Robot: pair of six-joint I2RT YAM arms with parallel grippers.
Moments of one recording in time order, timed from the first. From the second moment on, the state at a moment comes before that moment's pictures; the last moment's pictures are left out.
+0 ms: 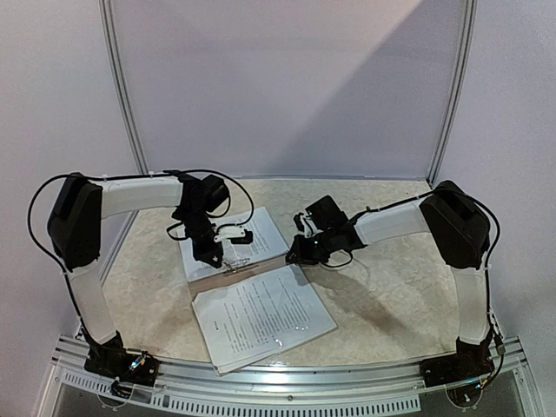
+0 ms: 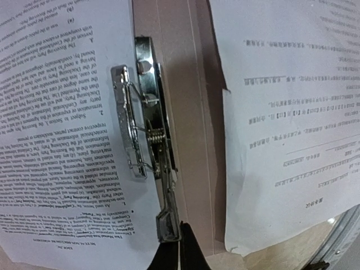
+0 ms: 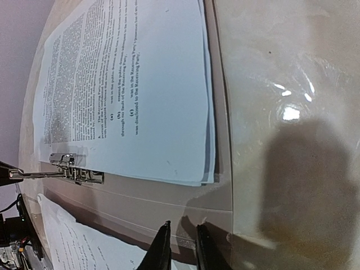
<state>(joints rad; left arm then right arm) -0.56 1.89 1.39 -1.00 0.17 0.70 0.76 2.14 1.34 -0.07 -0.29 0.65</state>
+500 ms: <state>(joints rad) -0.62 2.00 1.54 -0.99 0.17 0.67 0.75 2.15 1.34 -0.04 -0.31 0.67</state>
